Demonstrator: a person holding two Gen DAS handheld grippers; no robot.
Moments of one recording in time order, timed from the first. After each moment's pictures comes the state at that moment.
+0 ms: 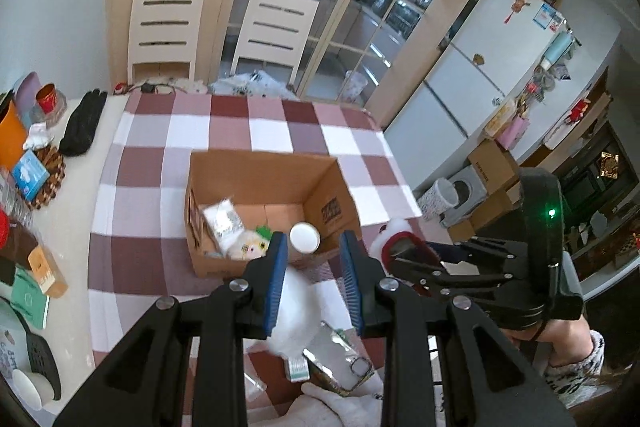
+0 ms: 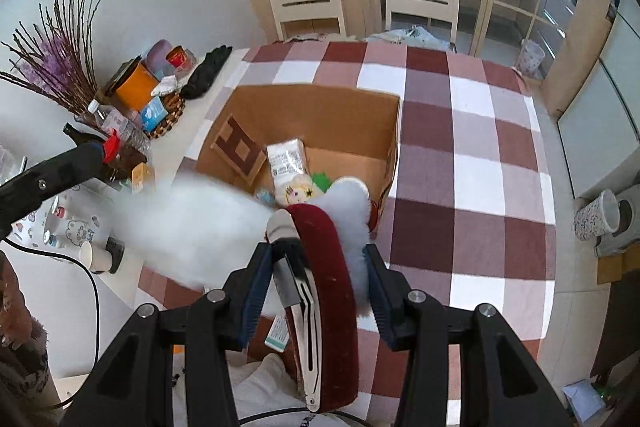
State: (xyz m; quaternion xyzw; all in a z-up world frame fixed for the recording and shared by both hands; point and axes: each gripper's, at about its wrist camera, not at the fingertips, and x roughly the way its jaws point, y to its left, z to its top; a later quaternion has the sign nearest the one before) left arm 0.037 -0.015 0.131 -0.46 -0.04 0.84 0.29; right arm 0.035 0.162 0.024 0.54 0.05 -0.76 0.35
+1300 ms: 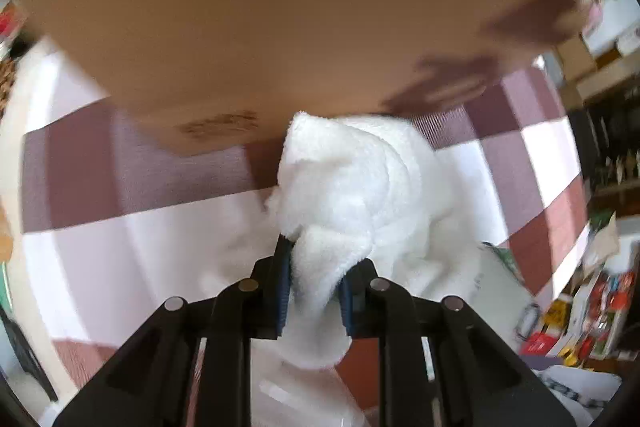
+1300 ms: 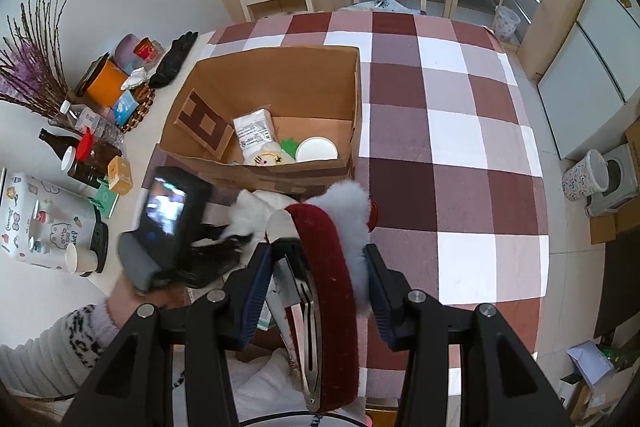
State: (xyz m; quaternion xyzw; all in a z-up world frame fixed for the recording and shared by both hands) left arm 0.040 0.019 -0.133 -0.63 0.08 0.74 0.21; right arm 0.046 0.185 -0.007 0.59 0.04 -0.74 0.31
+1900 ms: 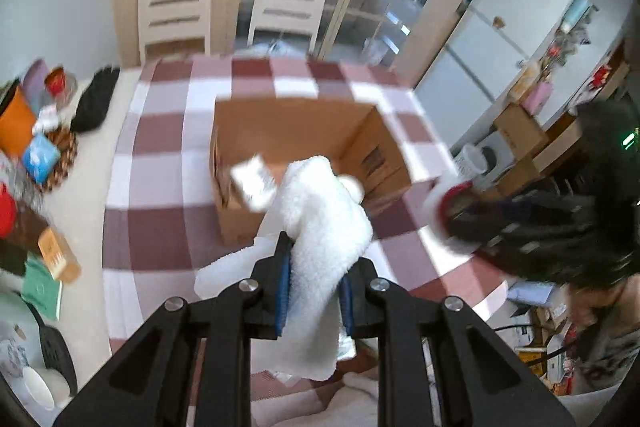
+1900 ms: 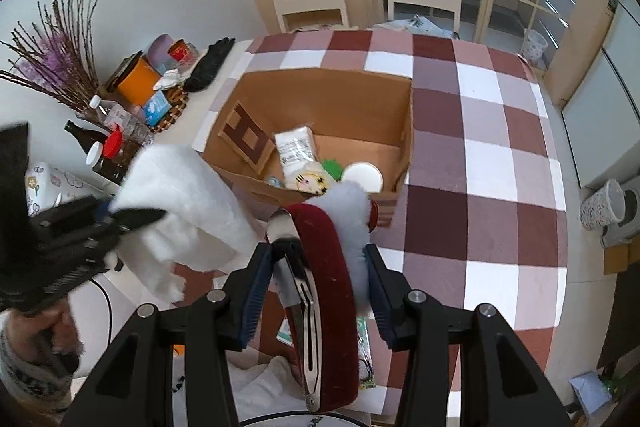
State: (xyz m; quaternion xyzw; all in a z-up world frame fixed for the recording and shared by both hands) left arm 0.047 -0.022 0.082 -0.49 0.00 0.83 0.26; right arm 0.050 0.153 0.015 0.56 0.04 -0.74 0.37
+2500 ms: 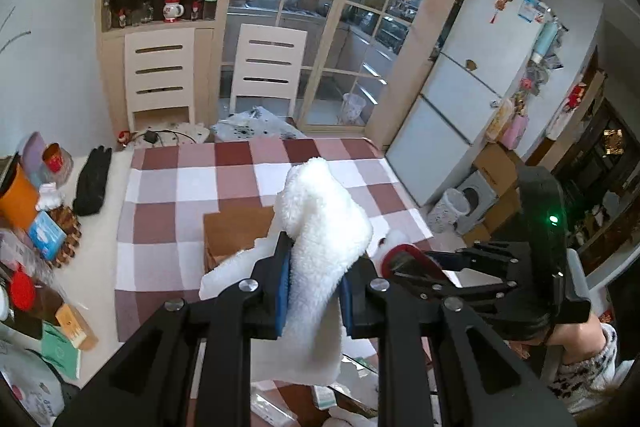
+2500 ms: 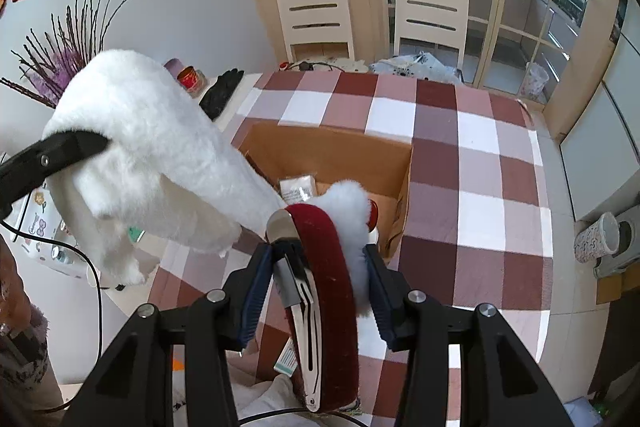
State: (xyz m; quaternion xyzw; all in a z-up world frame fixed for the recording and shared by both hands) left arm 0.013 -0.002 0.176 -0.42 0.00 0.87 0.27; right arm 0.024 0.145 0.054 0.52 0.04 -0.77 0.38
